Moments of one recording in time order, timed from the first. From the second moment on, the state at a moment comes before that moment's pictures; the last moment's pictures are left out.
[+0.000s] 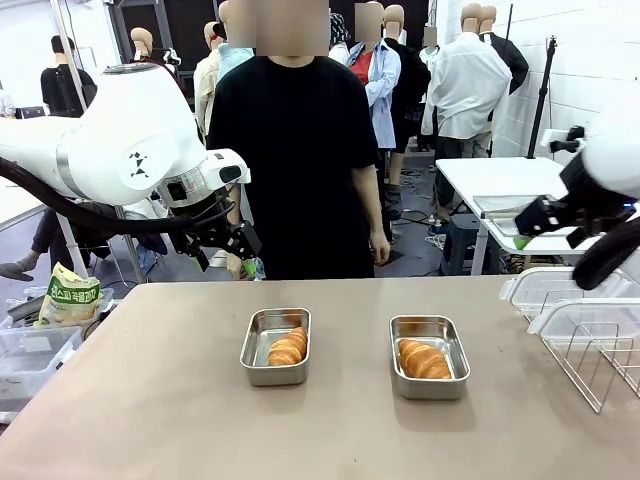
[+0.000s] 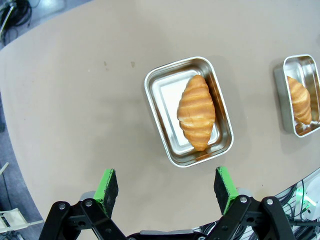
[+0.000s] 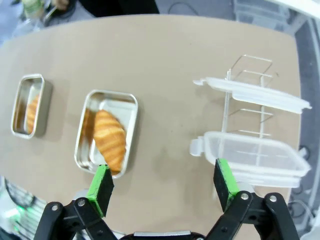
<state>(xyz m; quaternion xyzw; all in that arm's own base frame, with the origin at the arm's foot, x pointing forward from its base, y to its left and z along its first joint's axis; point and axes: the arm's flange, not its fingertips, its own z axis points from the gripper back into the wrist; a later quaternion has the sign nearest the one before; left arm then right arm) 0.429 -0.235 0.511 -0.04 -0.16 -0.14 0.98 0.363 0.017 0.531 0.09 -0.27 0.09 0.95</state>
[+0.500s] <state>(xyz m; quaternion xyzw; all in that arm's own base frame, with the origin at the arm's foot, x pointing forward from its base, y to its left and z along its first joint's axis) 0.429 -0.235 0.511 -0.04 -0.16 -0.14 0.98 0.339 -0.094 0.507 0.10 -0.23 0.19 0.95</state>
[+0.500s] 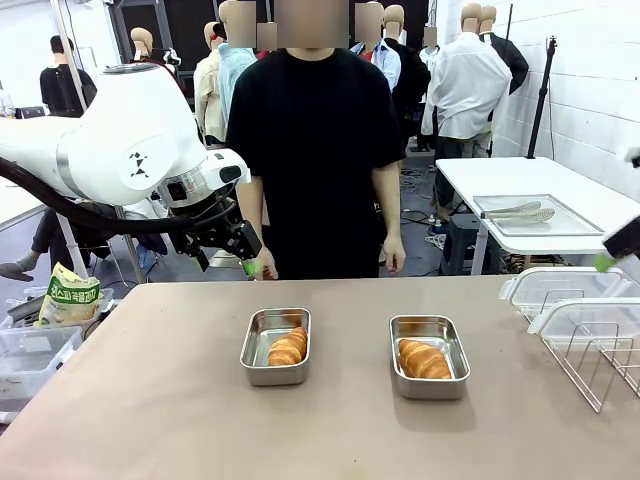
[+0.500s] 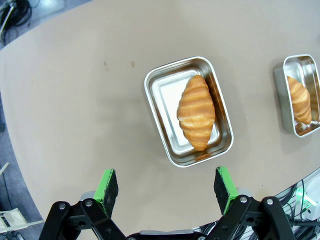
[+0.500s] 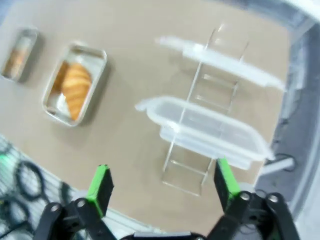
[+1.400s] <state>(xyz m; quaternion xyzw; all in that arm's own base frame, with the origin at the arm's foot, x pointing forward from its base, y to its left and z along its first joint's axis) 0.429 -0.236 0.511 -0.04 -0.16 -0.14 0.98 0.326 -0.113 0.506 0.03 -0.21 0.35 0.91</state>
